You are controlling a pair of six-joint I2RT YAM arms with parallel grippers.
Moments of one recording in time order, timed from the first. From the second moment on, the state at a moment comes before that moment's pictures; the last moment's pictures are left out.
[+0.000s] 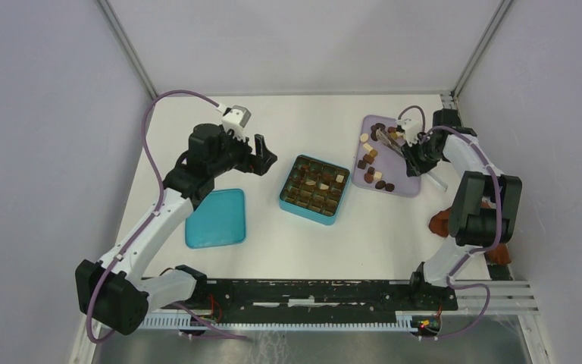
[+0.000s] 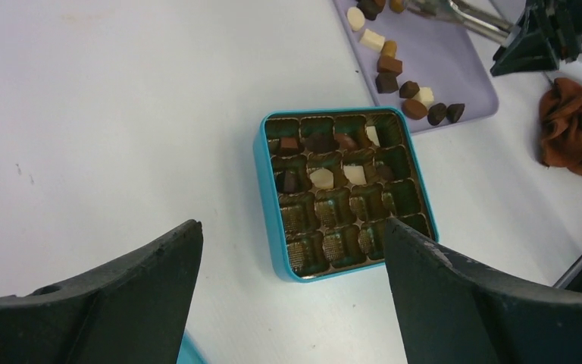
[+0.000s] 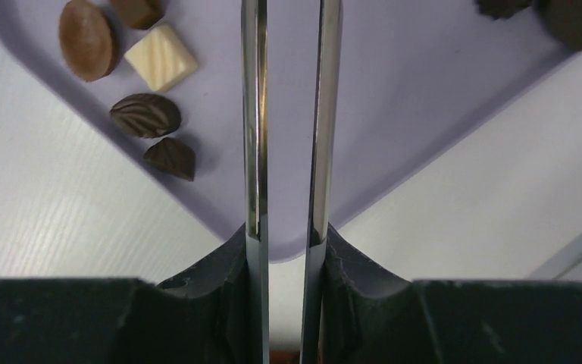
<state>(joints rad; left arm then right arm) -0.40 1.14 0.99 -0.22 0.27 -0.17 -0.17 1.72 1.24 -0.74 -0.33 -0.68</state>
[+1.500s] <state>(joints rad) -0.40 1.10 0.99 -0.28 0.11 -0.11 -0.22 1.88 1.33 -0.75 -0.19 -0.67</state>
